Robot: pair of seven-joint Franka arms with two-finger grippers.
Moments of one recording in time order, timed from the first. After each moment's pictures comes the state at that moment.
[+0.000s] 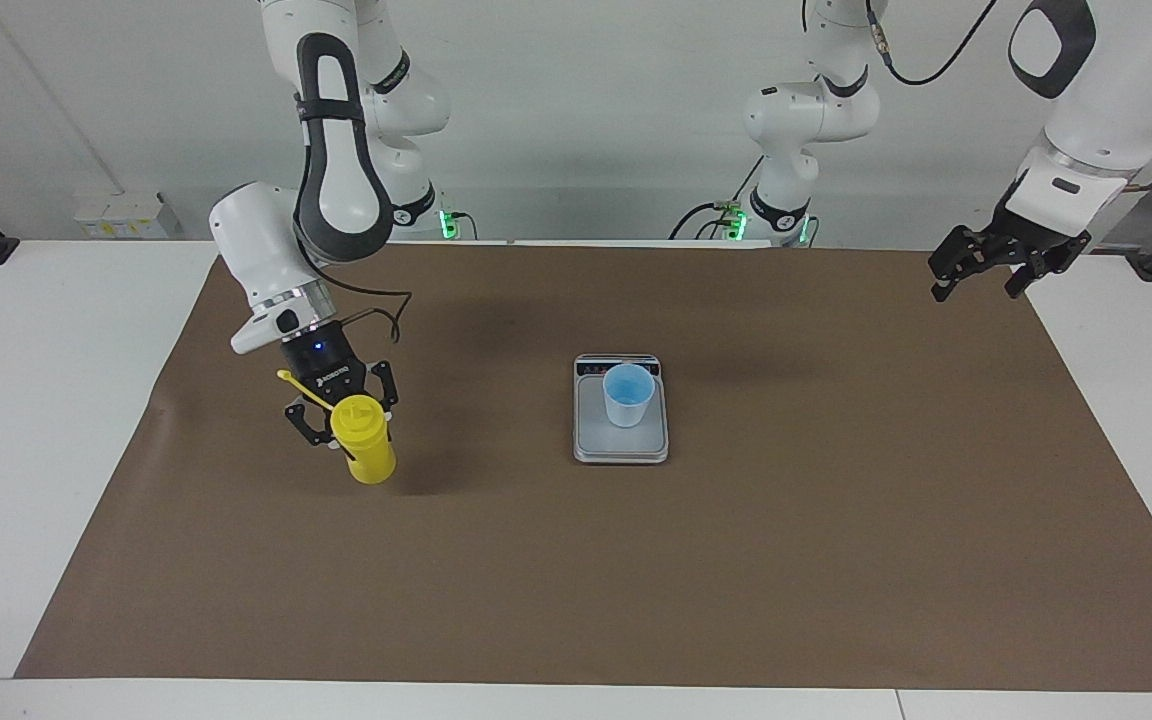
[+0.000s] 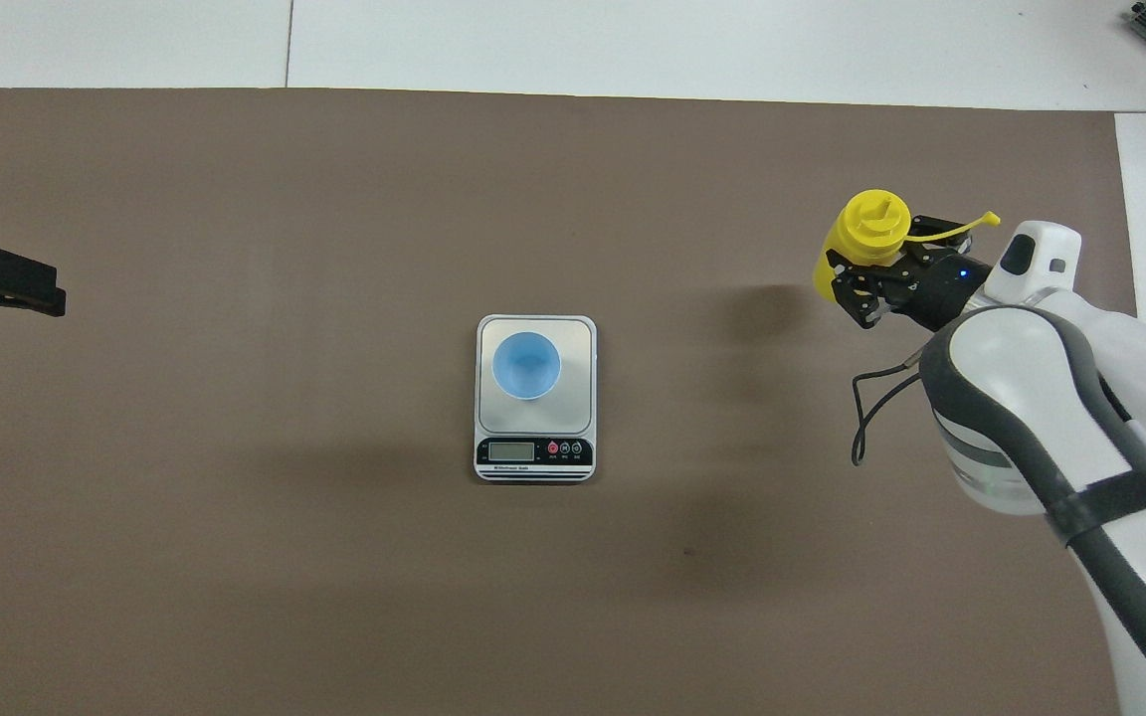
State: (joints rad) left arm 0.02 0.02 -0.04 -1.55 0.01 1.58 -0.02; right arm 0.03 0.12 0.09 -2.13 1.06 2.79 -1.48
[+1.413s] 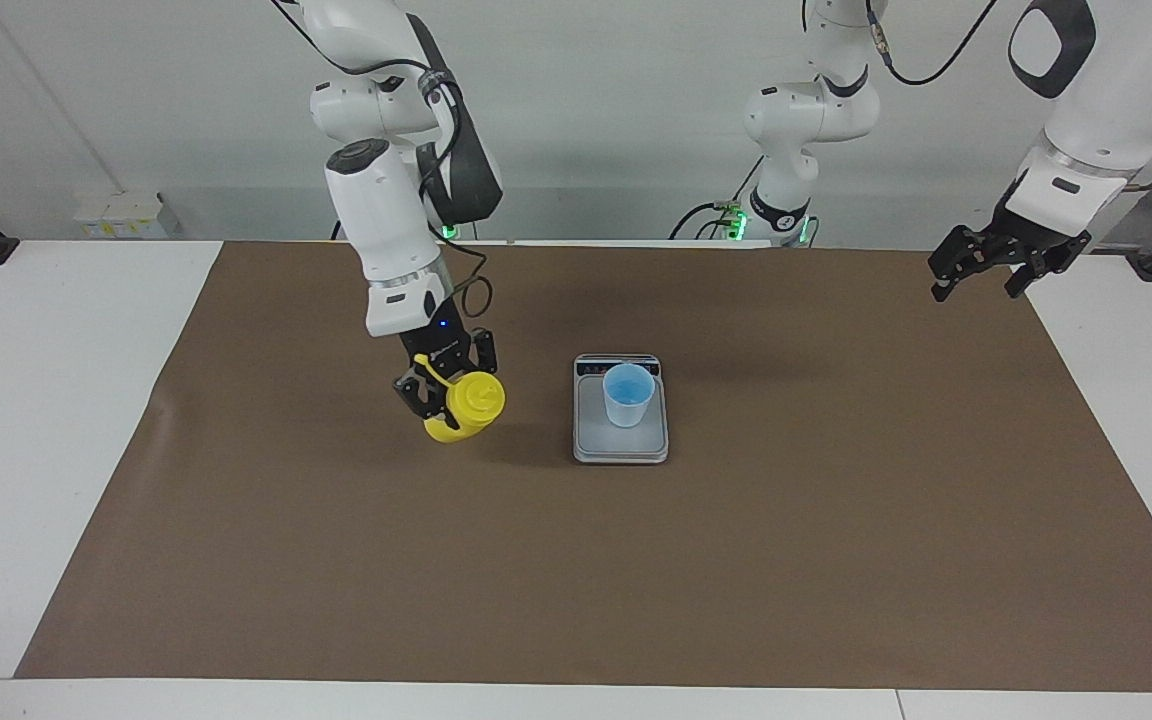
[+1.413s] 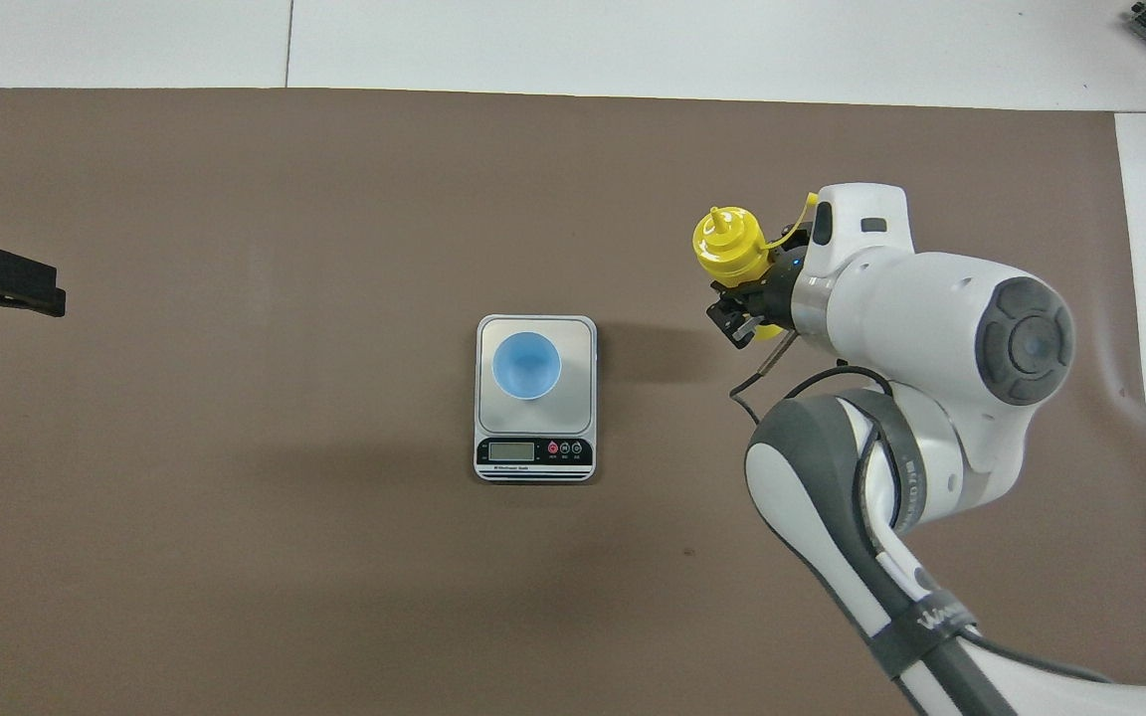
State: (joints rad) left arm 0.02 0.02 -0.04 -1.55 0.01 1.58 -0.02; right arm 0.23 0.10 0.09 -2.01 0.12 2.53 -0.61
